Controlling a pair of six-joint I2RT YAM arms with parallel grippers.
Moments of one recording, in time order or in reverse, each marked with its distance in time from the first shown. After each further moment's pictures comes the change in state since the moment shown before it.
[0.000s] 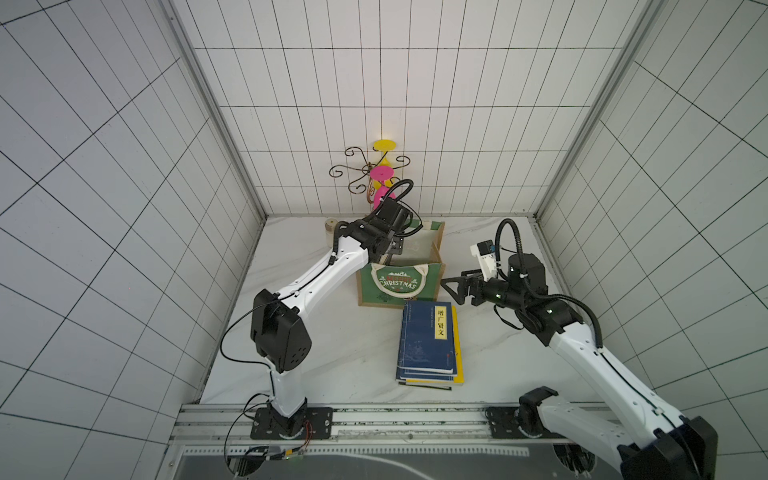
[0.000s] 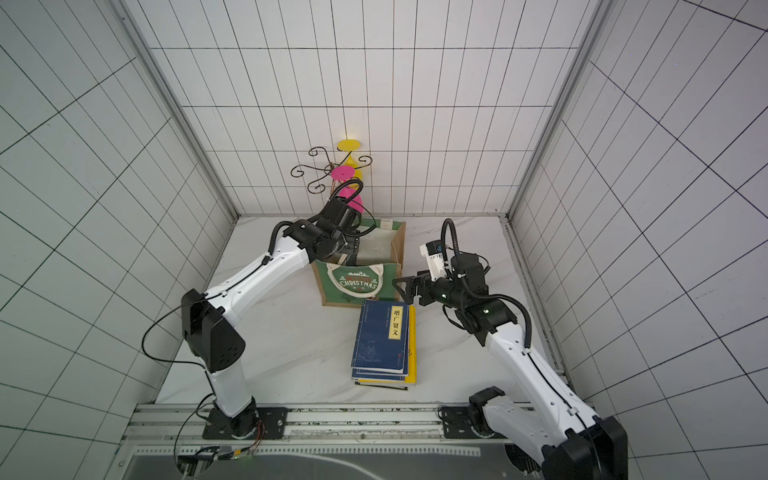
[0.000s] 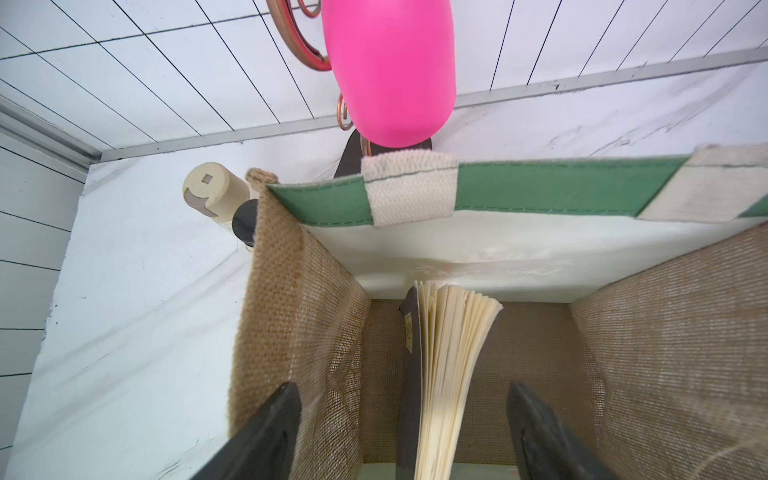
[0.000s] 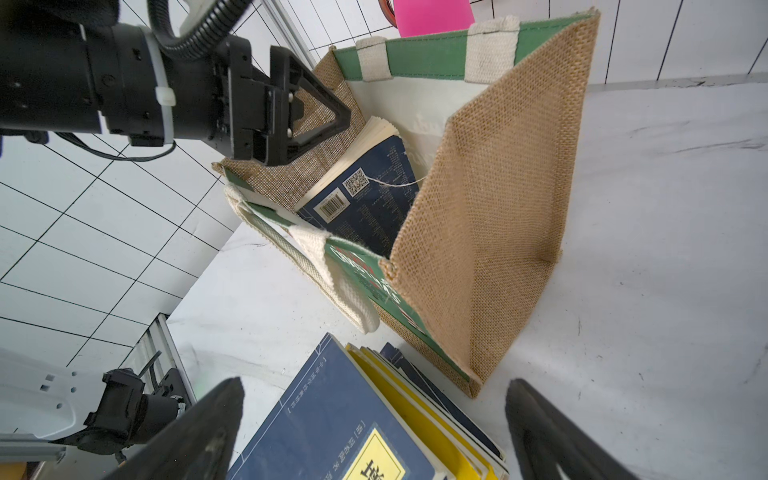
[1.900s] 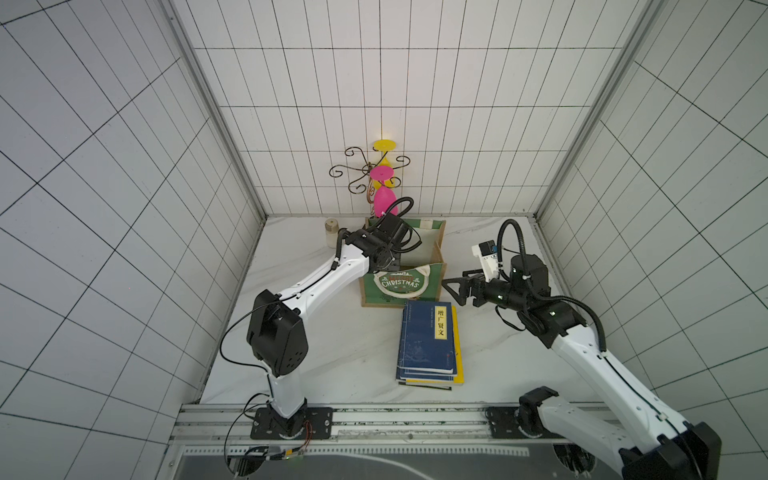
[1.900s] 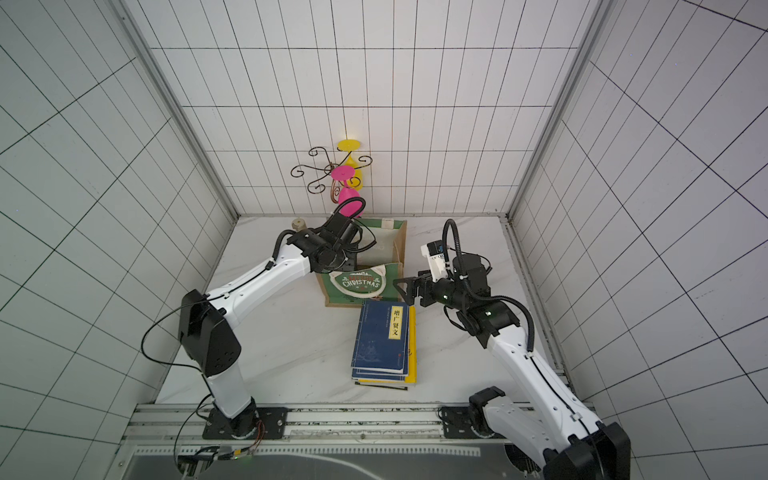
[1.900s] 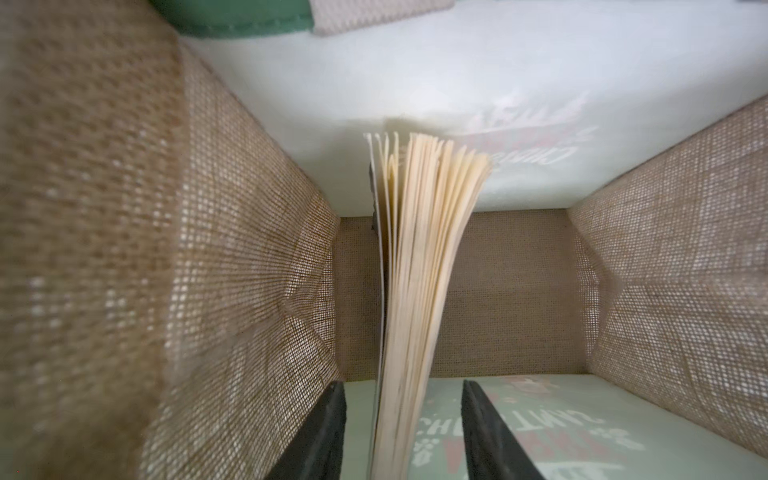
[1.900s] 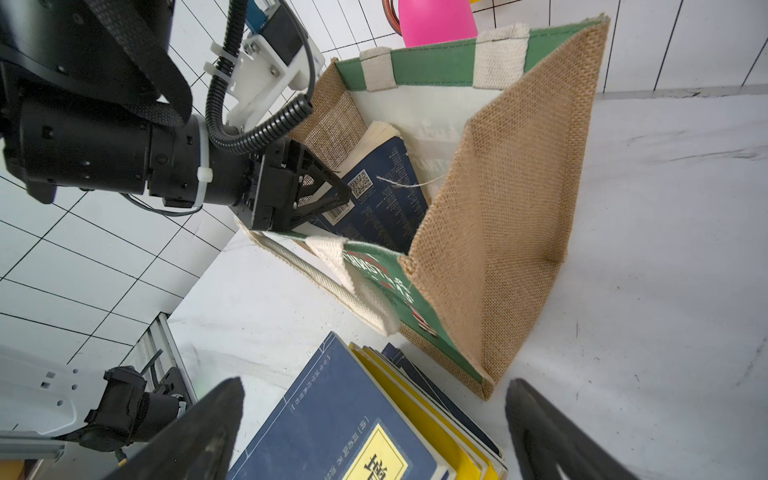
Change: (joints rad) left arm -0.013 -0.006 -0.119 -0.068 0.119 -0.092; right arm 0.000 -0.025 0.001 -0.011 0.000 -0.008
